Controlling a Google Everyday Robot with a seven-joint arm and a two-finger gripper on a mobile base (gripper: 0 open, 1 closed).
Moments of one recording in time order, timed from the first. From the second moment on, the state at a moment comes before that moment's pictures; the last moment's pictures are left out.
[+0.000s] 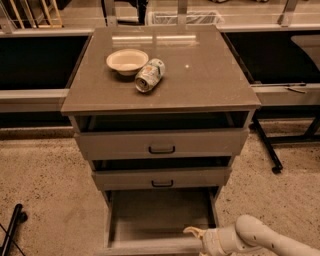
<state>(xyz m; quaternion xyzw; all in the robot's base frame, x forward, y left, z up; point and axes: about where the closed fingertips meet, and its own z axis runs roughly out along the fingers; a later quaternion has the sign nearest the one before) 0.380 -0.115 0.307 -0.67 0.60 0.29 0.33</state>
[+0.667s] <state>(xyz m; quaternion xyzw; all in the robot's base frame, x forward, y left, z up) 0.379 -0.117 0.306 -0.68 0.59 0.28 0.33</state>
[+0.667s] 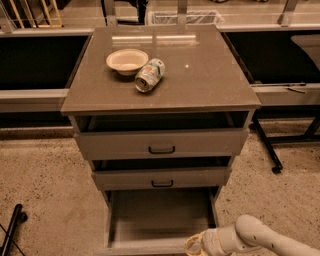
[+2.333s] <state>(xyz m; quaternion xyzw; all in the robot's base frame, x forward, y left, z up) 0.342 -0.082 0.175 -0.67 0.59 0.31 0.33</state>
